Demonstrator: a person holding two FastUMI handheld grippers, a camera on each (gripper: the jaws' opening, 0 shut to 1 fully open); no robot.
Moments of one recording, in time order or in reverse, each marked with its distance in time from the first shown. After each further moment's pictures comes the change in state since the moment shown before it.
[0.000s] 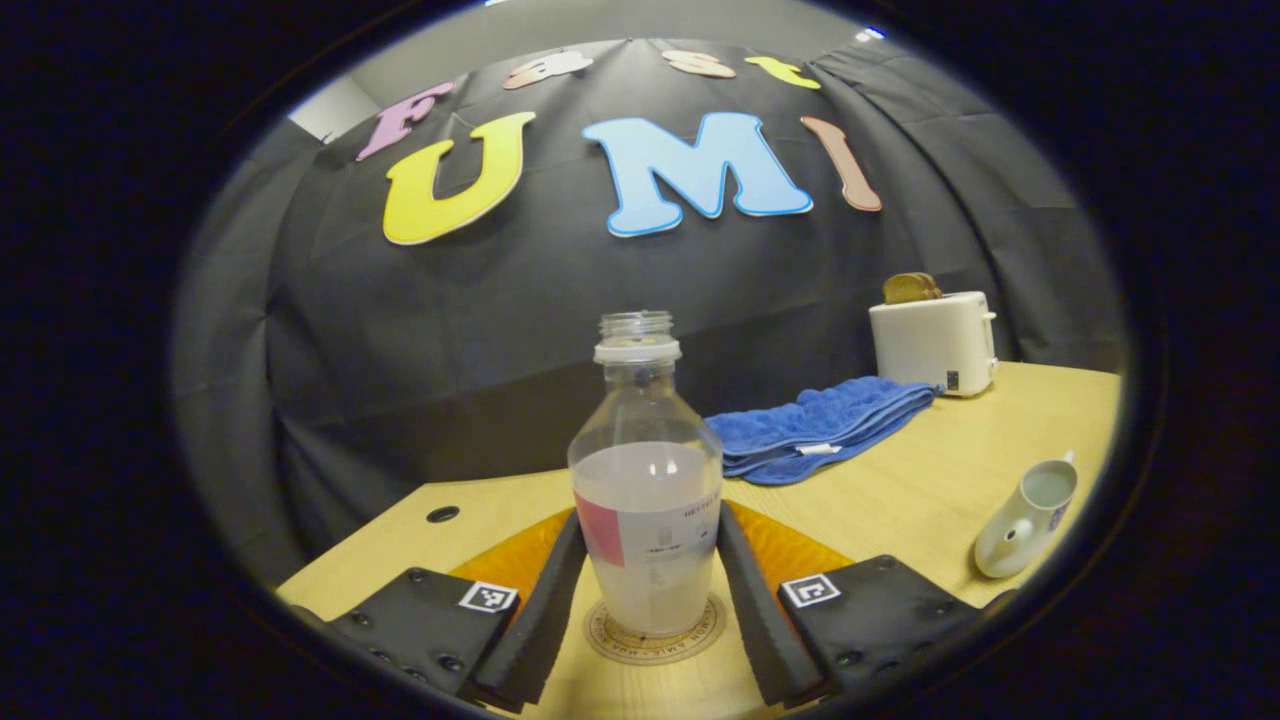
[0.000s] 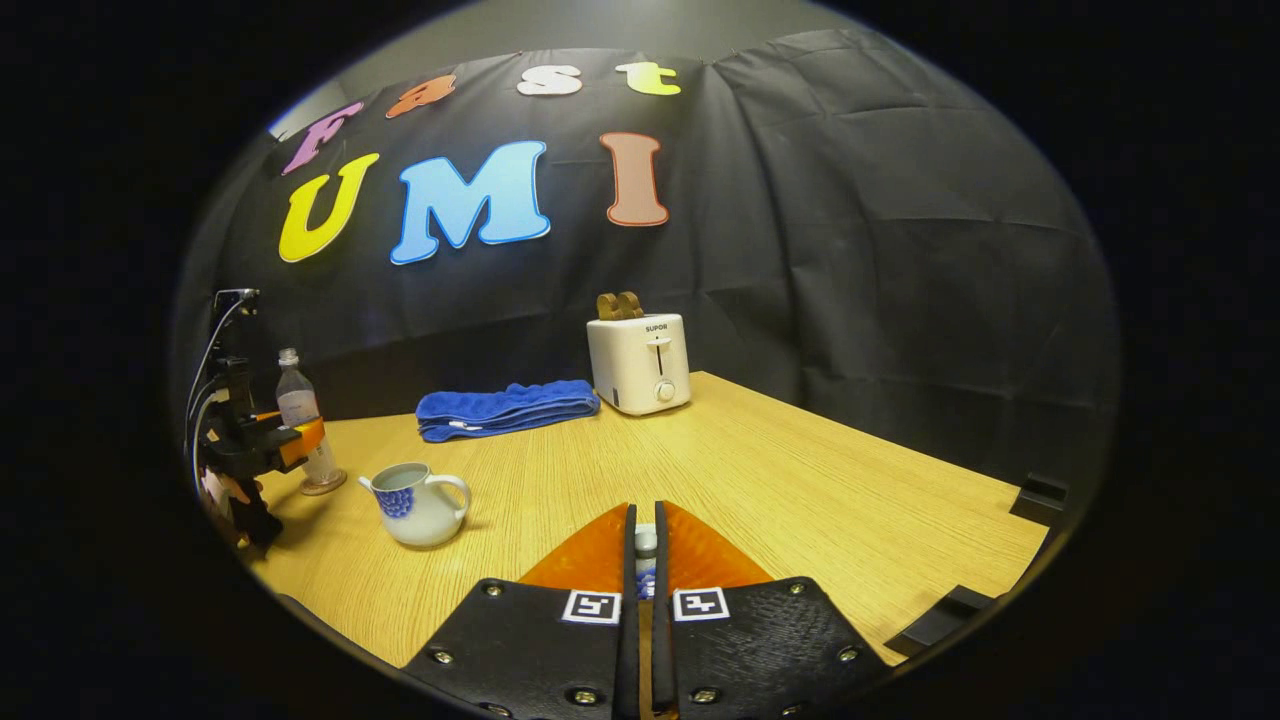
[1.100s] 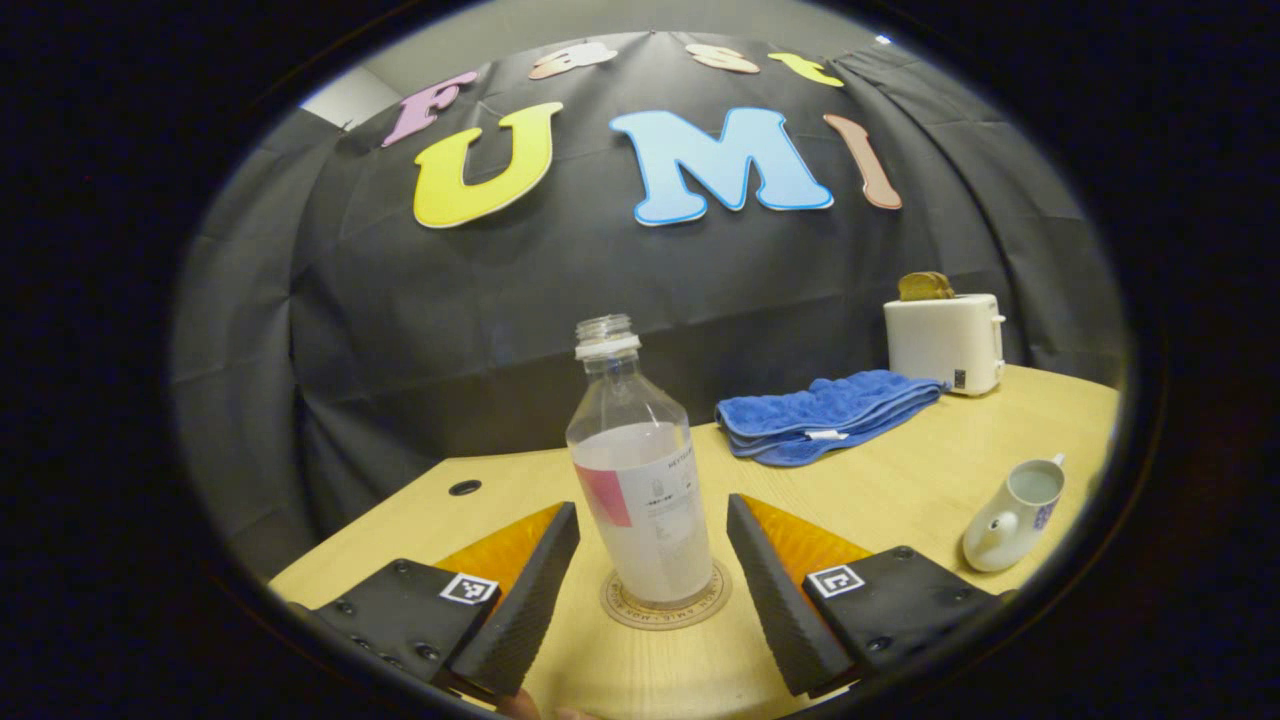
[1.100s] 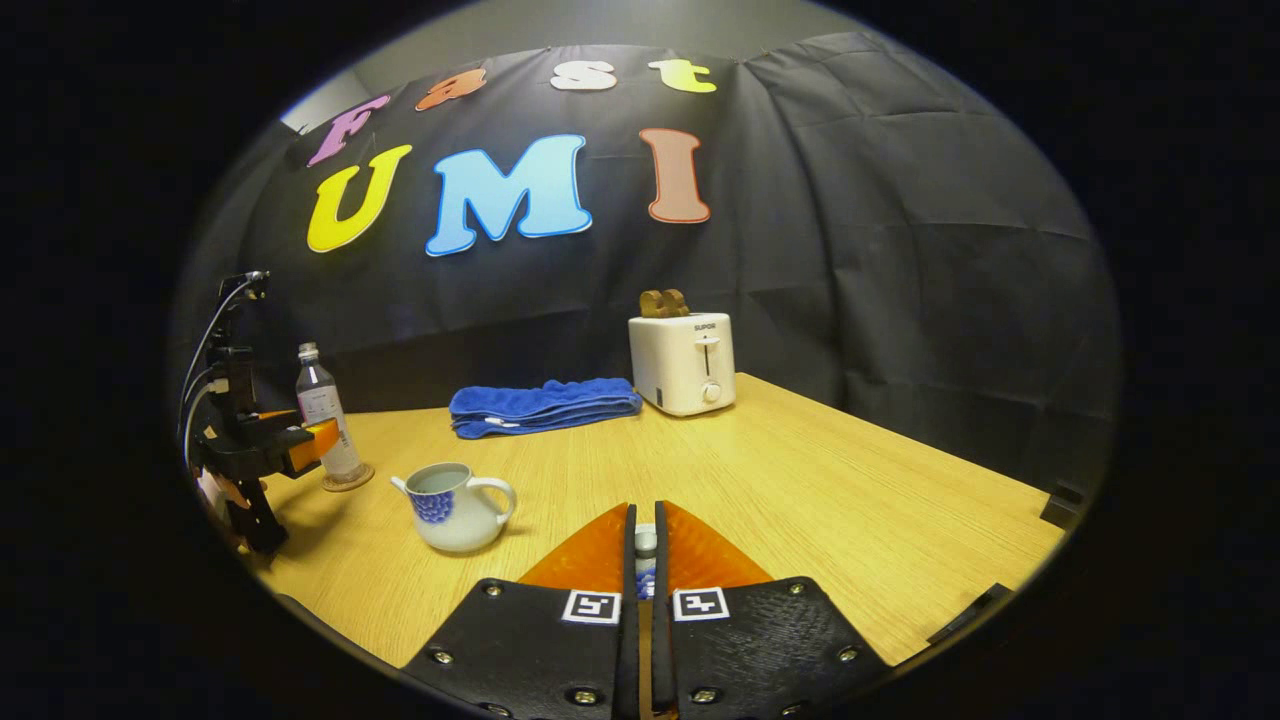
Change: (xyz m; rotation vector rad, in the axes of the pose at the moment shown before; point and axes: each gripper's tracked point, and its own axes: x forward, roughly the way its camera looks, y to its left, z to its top) left arm -0.036 0.010 -0.005 -0.042 0.049 0.047; right arm 0.016 0.050 0.000 -0.039 0.001 0.107
